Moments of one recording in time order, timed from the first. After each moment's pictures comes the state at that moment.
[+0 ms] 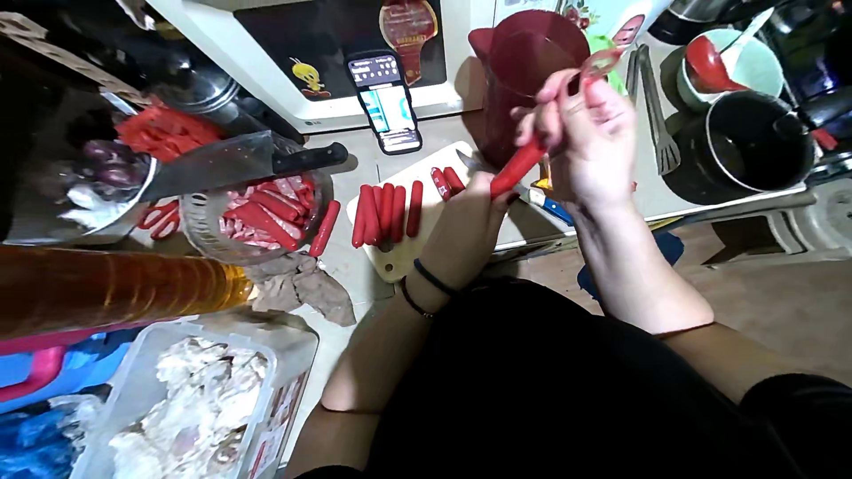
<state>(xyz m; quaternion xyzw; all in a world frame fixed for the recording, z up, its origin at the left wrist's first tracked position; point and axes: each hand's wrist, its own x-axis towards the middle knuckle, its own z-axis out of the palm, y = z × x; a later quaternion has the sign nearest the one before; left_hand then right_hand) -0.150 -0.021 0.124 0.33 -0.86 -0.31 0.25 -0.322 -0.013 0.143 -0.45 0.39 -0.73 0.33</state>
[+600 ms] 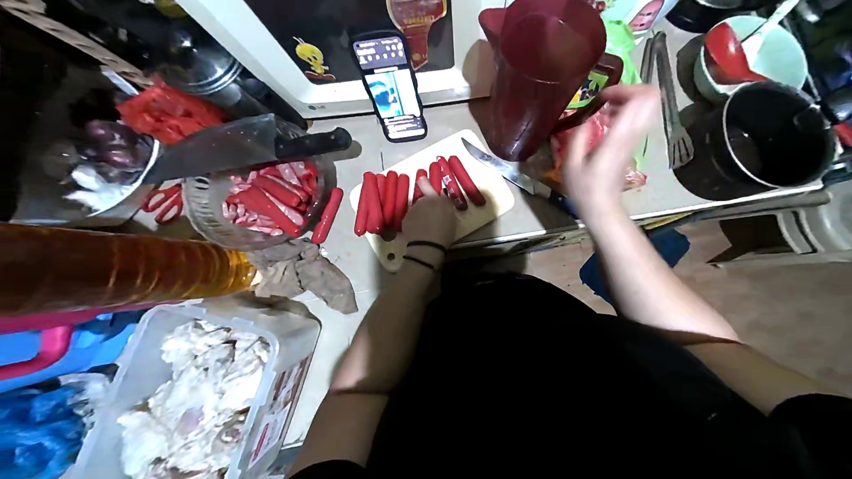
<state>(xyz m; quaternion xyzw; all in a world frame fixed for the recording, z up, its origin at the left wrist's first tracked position) -0.148 -0.058 0.044 0.67 -0.71 -0.23 -0.05 -0.361 0.001 0.088 -0.52 0.78 -0.35 -0.01</state>
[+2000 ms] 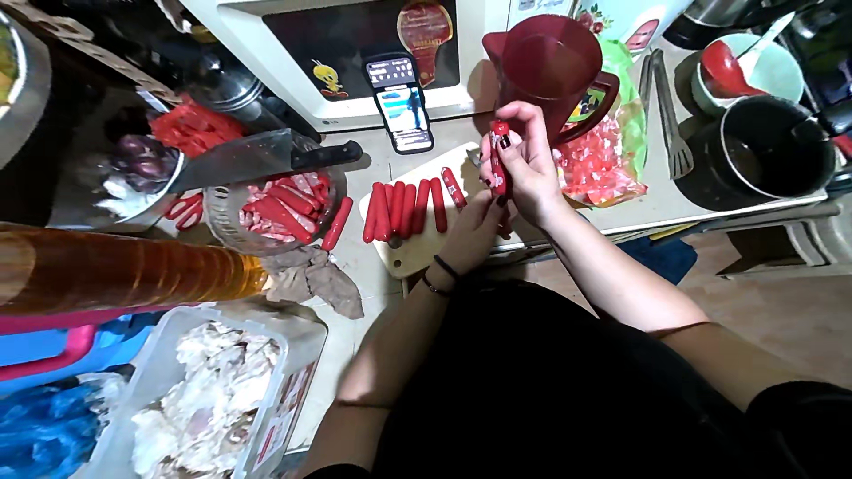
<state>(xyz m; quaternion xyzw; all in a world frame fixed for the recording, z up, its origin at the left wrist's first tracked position) -0.146 -0.022 0.064 0.31 -0.69 -0.61 0.25 -0.298 -0.034 0.080 -0.52 0.36 -0.65 0.42</state>
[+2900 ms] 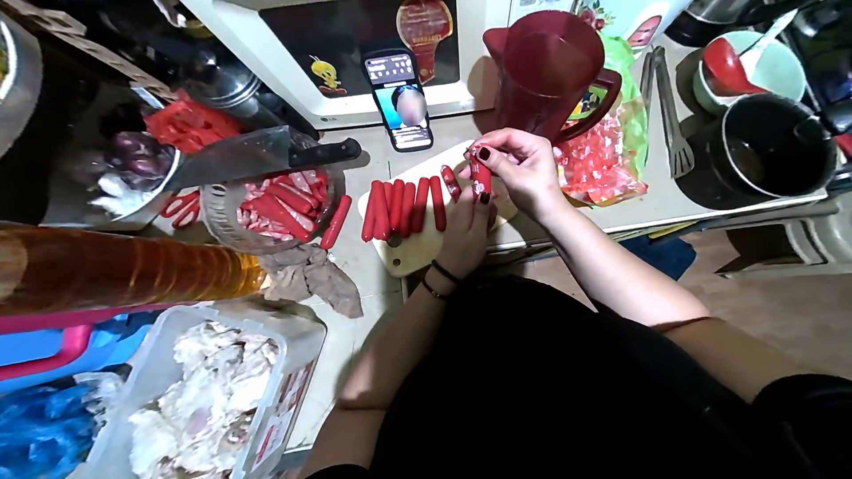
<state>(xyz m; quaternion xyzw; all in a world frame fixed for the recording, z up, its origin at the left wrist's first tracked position) -0.144 -0.017 0.056 0.32 -0.68 -0.56 0.35 -0.299 -0.035 0.079 -0.53 0.40 -0.63 0.40</state>
